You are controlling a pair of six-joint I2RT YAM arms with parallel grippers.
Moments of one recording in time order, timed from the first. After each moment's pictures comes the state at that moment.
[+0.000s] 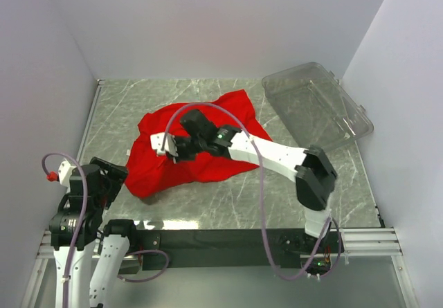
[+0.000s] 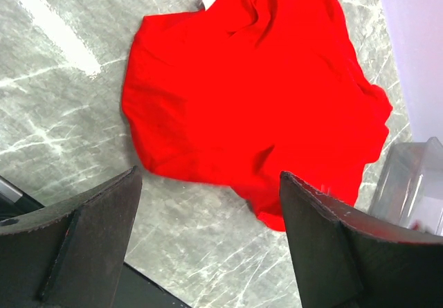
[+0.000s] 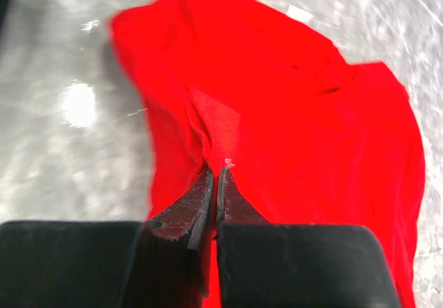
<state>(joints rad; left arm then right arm) -0.01 0.41 0.89 -1.16 -0.23 -1.03 1.01 1.84 1.55 -0.39 -0.44 -0.73</state>
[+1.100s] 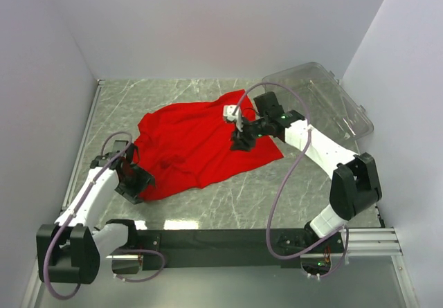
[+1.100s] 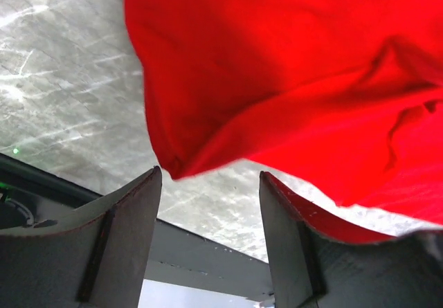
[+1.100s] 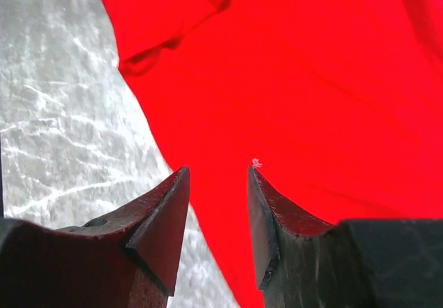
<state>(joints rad) -0.04 1.06 0.65 -0.97 0.05 -1.02 0.50 1.58 1.25 -0.55 -0.73 -0.71</state>
